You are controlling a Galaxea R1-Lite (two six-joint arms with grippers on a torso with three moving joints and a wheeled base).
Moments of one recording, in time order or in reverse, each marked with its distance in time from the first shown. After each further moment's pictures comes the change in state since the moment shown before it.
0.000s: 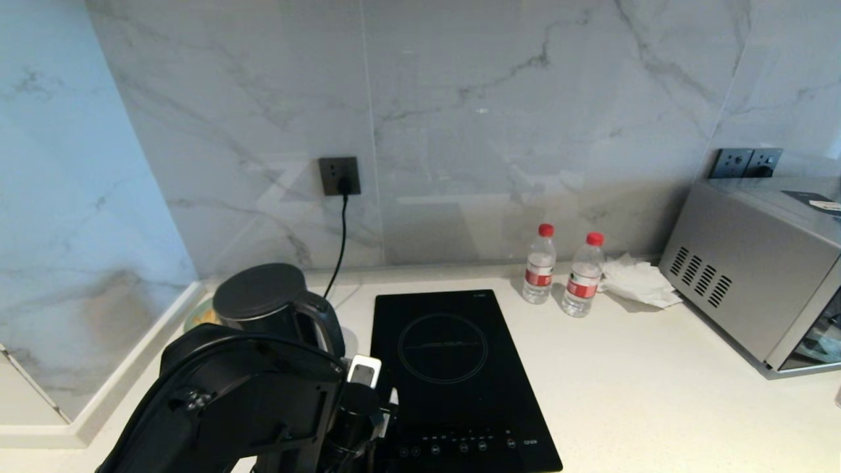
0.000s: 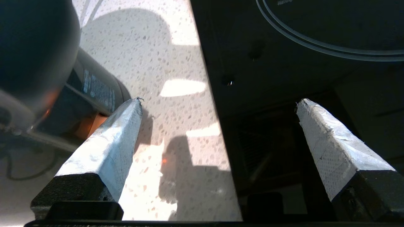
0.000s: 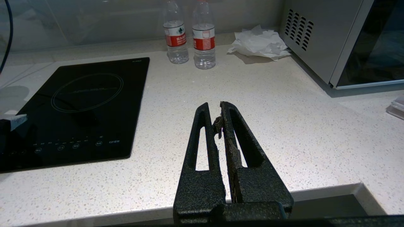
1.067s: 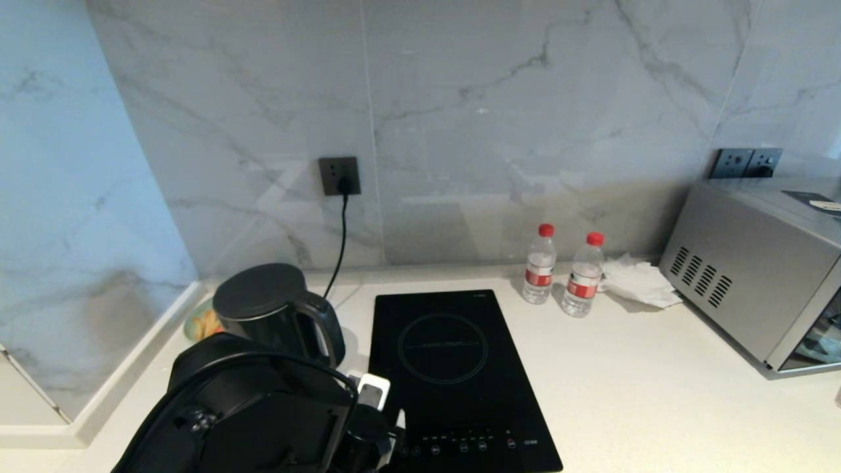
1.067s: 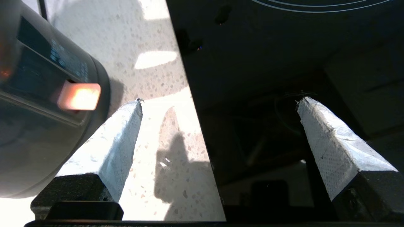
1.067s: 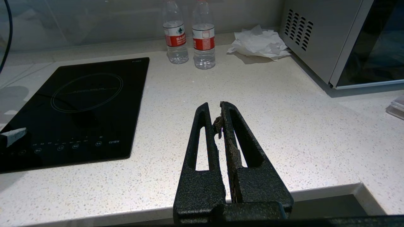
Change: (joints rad) left arm -0.079 -0.001 0.076 -0.004 -0.001 -0.002; right arm 0.000 0.000 0.000 0.000 0.000 0.000
